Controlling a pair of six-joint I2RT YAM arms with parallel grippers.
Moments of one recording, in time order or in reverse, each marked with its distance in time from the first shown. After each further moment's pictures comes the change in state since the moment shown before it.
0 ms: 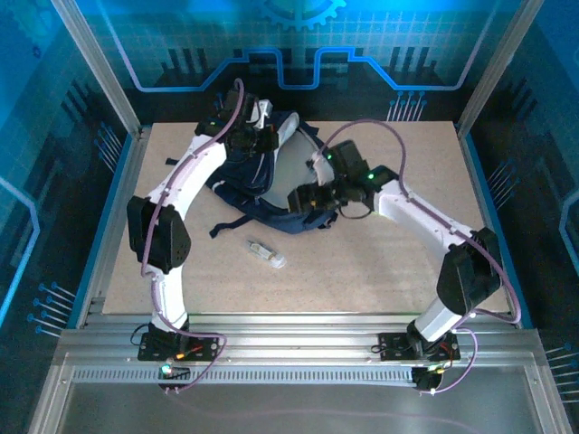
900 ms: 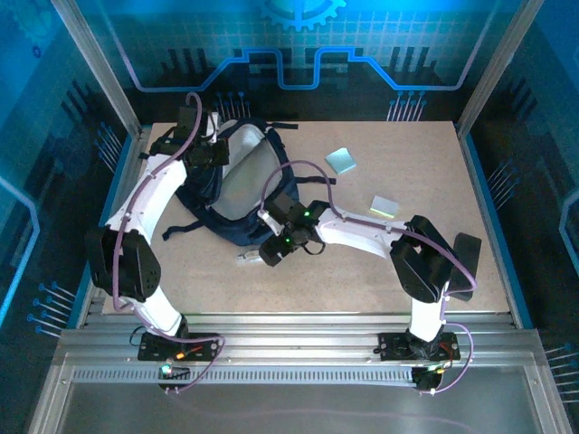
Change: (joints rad) left arm 0.171 -0.304 -0.364 0.010 -0.232 0.117; right arm 0.319 0.248 0.019 0.012 0.412 -0.149
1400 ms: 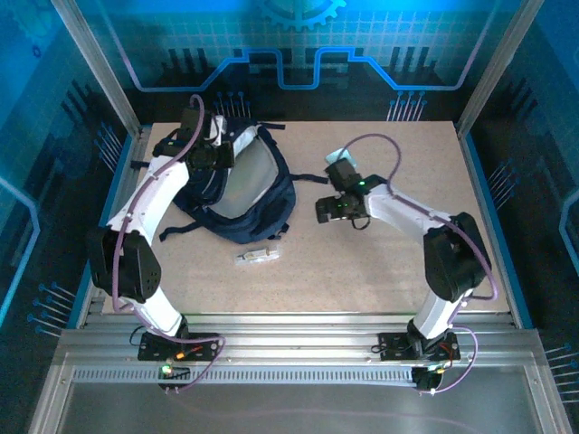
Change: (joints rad) left arm -0.039 -0.002 -0.008 -0.005 0.092 -0.026; right arm -0.411 -0.148 -0.118 -0.058 0.176 0.194
